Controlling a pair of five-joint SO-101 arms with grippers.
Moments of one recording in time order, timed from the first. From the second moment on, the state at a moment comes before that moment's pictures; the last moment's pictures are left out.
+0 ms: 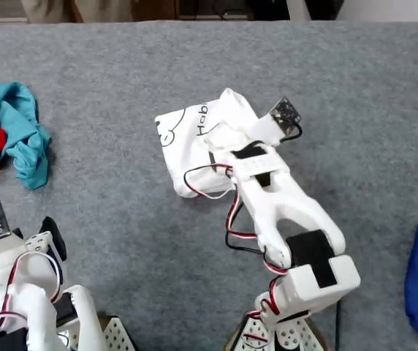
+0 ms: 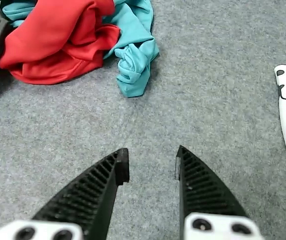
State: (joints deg) left arm -29.0 -83.7 33.0 100.3 -12.4; right arm -18.0 8.0 36.0 21.3 -74.4
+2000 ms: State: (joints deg) left arm -29.0 -83.7 33.0 100.3 -12.4; right arm 64.8 -14.9 36.1 41.5 -19.1
